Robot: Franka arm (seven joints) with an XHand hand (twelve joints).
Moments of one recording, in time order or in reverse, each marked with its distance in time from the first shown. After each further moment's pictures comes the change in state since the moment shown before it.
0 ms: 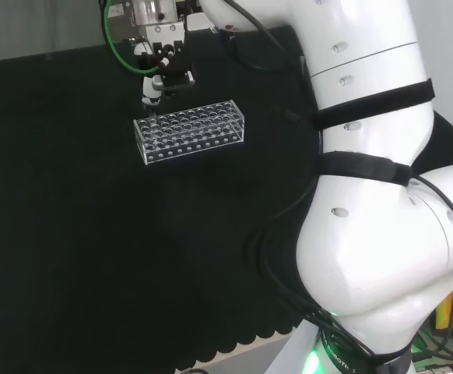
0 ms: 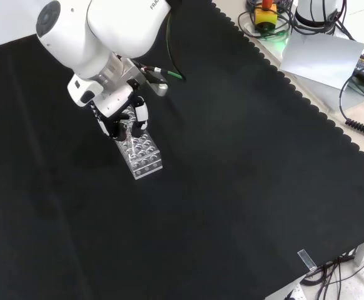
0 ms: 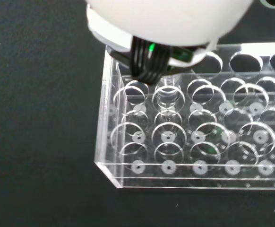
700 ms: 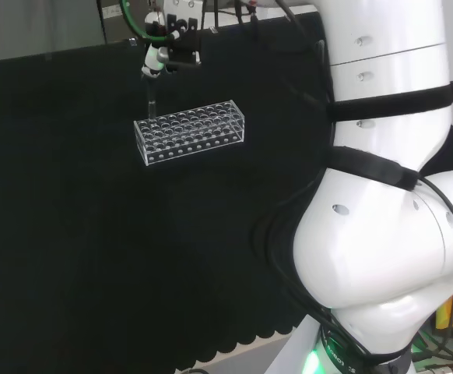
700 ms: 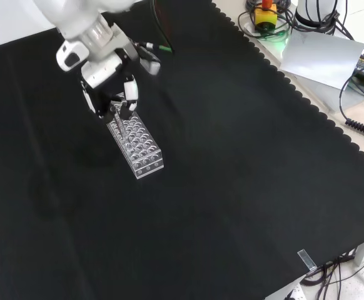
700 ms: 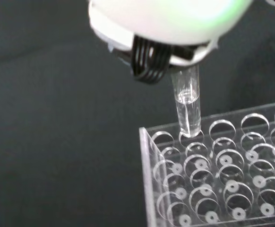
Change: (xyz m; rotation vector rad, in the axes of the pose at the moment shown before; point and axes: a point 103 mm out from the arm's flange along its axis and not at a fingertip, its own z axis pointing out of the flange) arm -0.013 -0.020 -0.058 -0.092 0.230 0.000
